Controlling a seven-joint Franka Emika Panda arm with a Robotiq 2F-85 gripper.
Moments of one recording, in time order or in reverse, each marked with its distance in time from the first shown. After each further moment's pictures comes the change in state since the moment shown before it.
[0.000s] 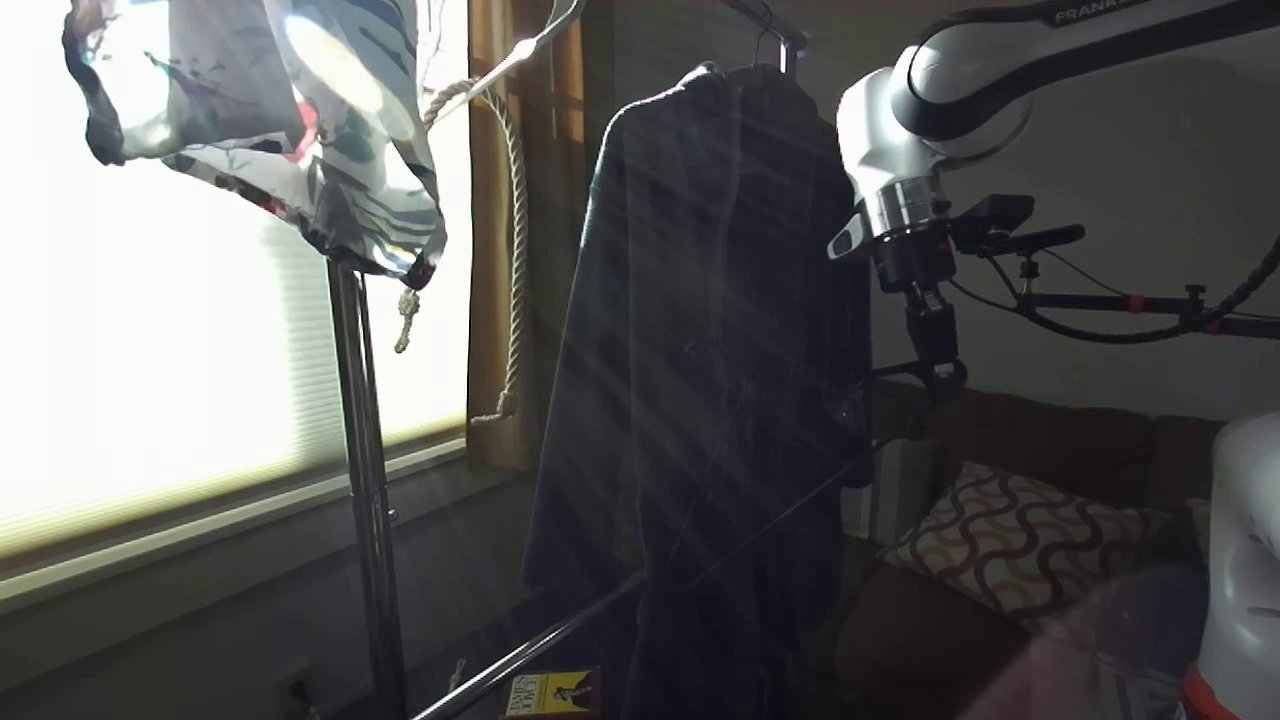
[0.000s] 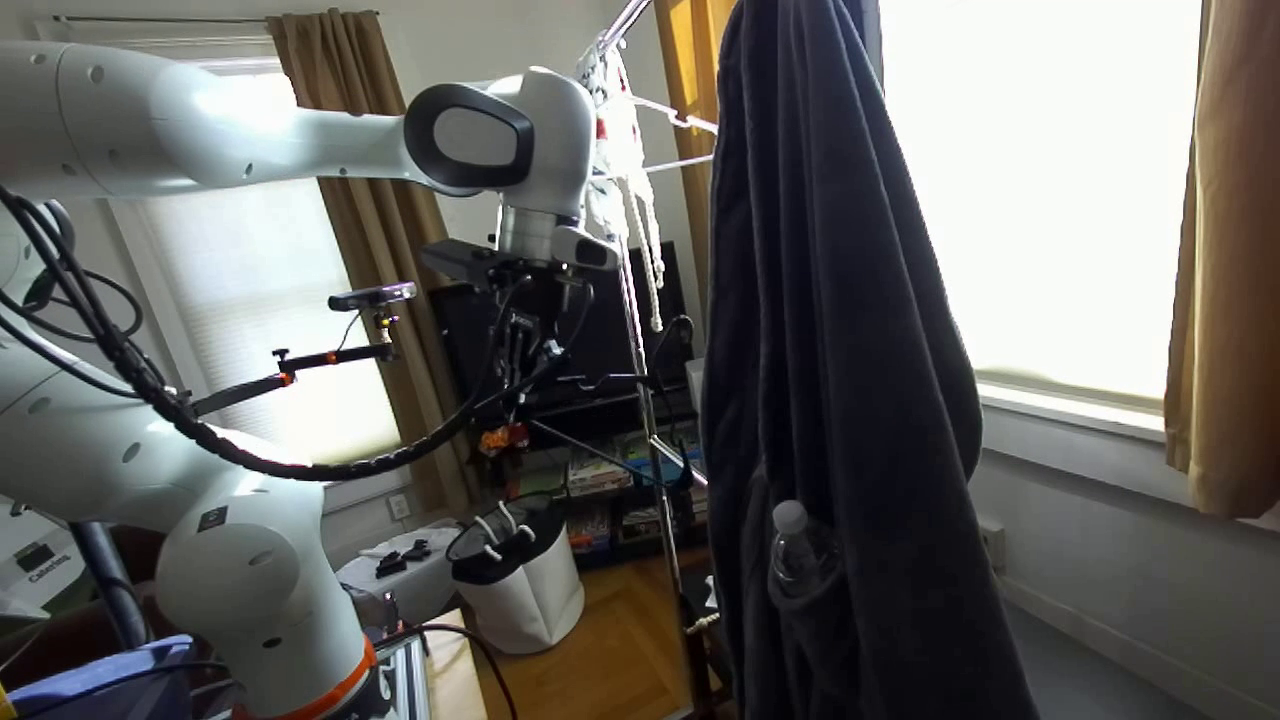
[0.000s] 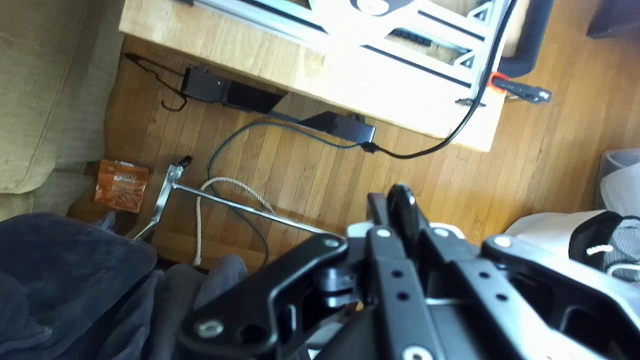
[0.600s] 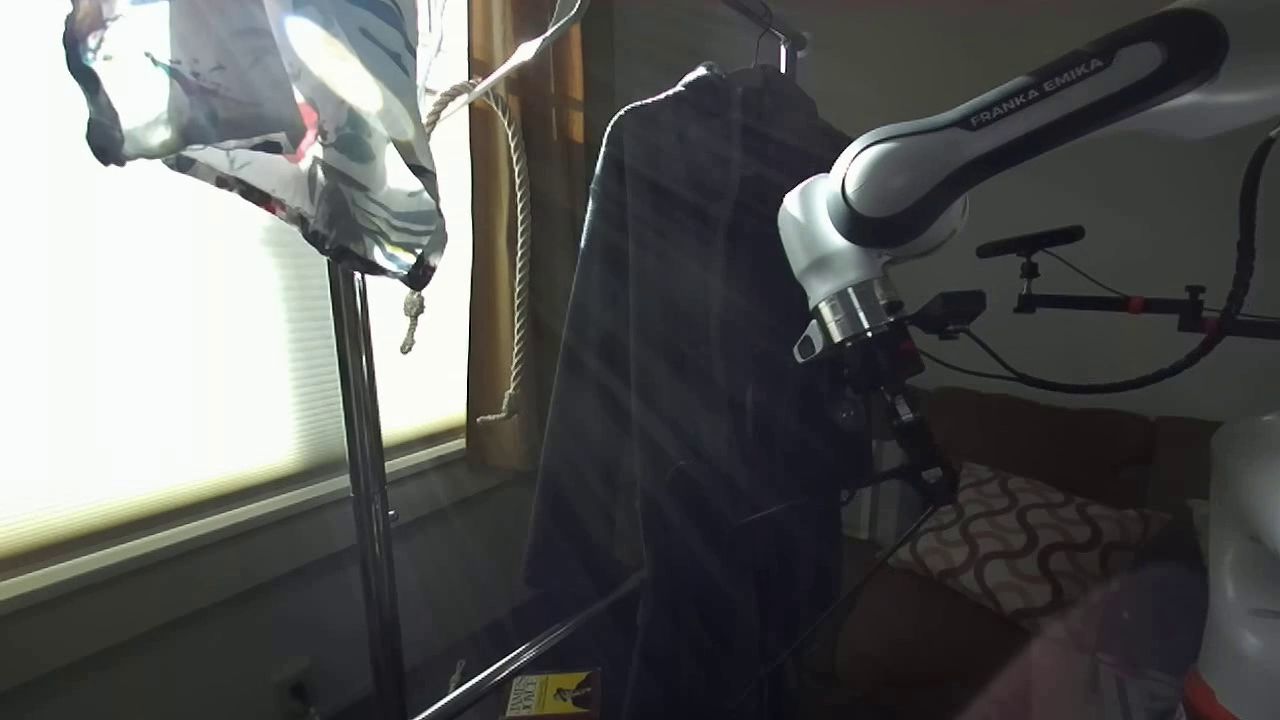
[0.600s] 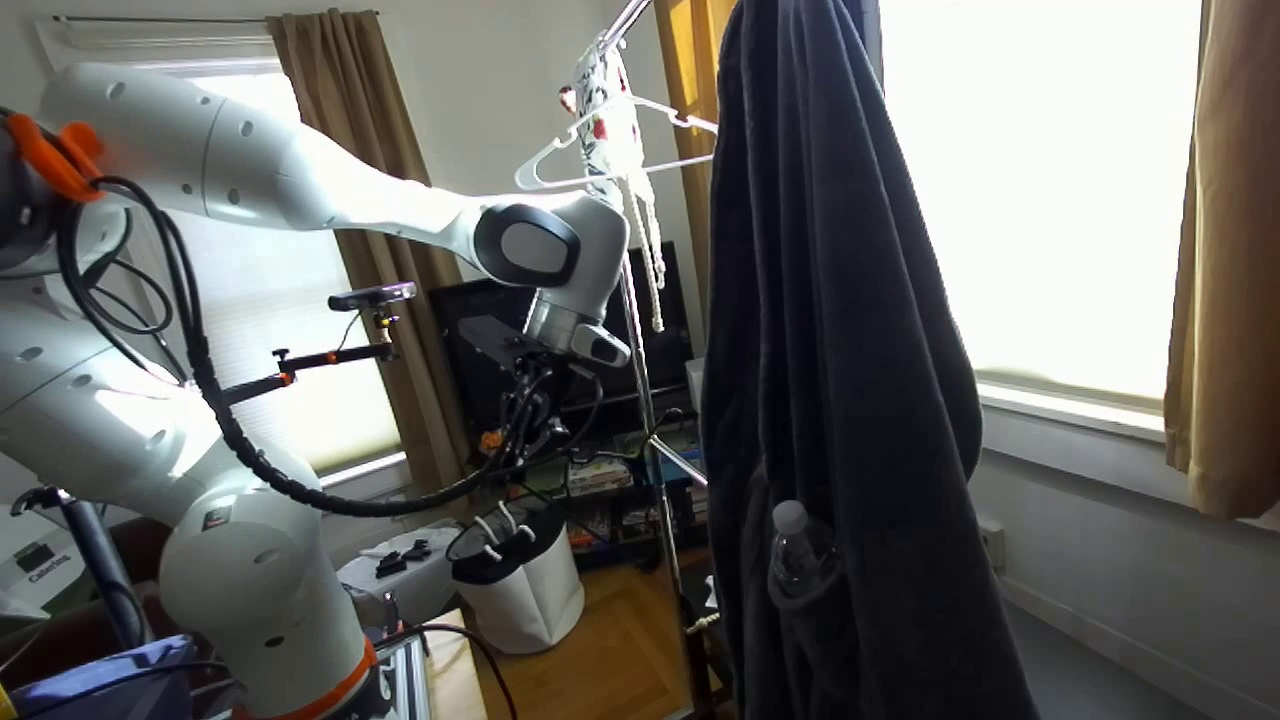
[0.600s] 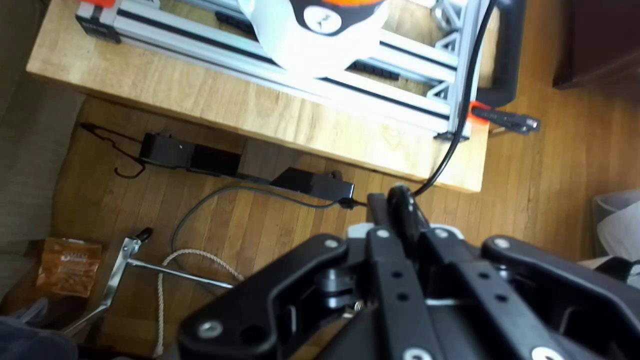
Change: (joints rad) arm 0.026 0.160 0.109 -0.140 0.097 0.123 0.117
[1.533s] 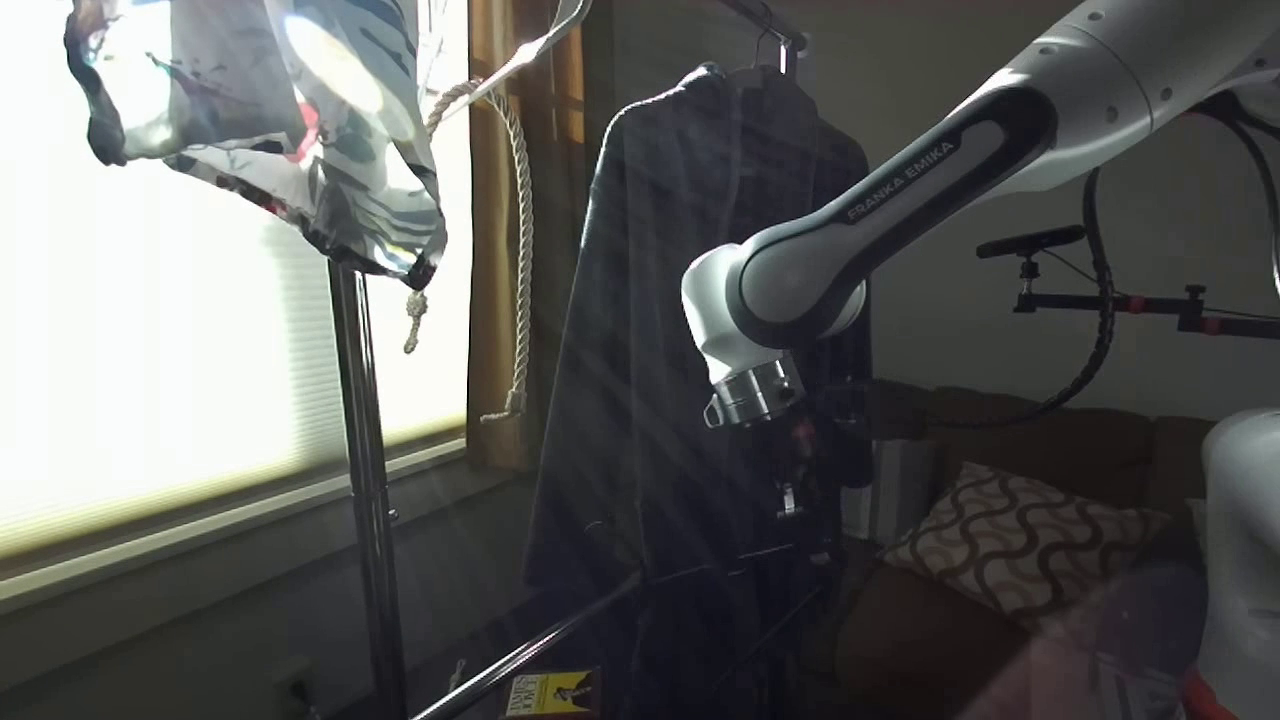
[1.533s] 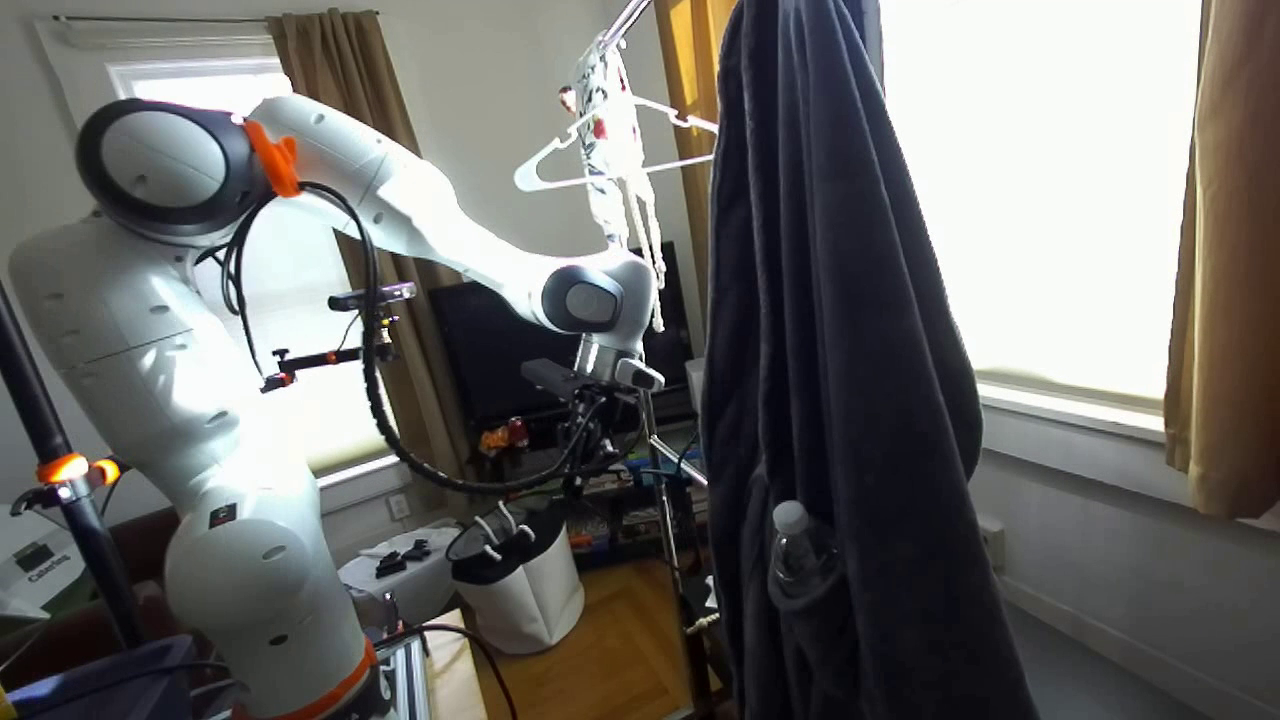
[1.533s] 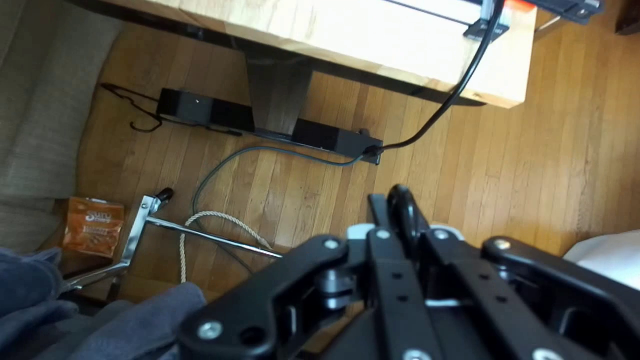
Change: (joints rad) arm 0.041 0.338 0.147 0.107 0.030 0.285 0.160
